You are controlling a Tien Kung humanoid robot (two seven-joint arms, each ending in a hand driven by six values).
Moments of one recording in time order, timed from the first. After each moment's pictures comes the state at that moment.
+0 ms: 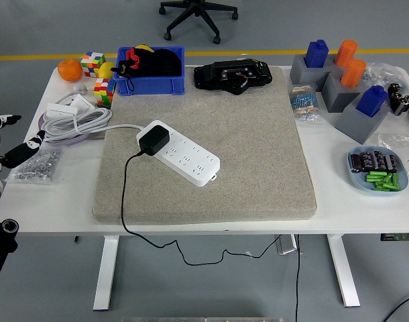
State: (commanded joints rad) left arm -0.13 0.20 -1.55 -1.21 1.89 0.35 0.10; right arm -0.02 -0.29 1.05 0.40 -0.97 -0.05 -0.18
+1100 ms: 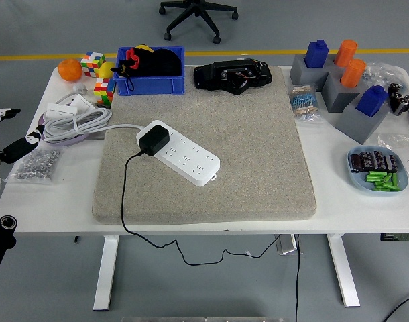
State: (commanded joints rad) left arm -0.14 0.21 -1.54 -1.22 1.88 0.36 0.08; right arm 0.00 -0.32 1.02 0.41 -0.97 -0.05 -0.18
